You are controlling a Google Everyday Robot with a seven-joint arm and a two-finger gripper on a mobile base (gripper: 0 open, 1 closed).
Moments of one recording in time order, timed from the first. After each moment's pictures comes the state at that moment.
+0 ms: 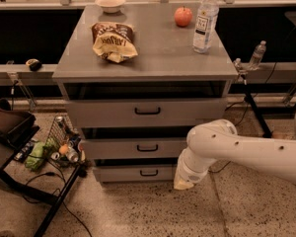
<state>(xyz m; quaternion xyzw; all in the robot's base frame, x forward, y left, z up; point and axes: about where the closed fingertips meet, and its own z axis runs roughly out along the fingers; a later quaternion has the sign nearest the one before) 0.475 -0.109 0.536 -0.68 0.72 0.08 0.09</state>
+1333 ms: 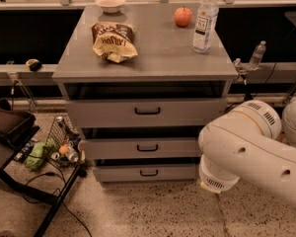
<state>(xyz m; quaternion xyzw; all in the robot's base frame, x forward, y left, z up) 0.400 -0.169 0.694 -0.53 0.84 -0.08 0.06</state>
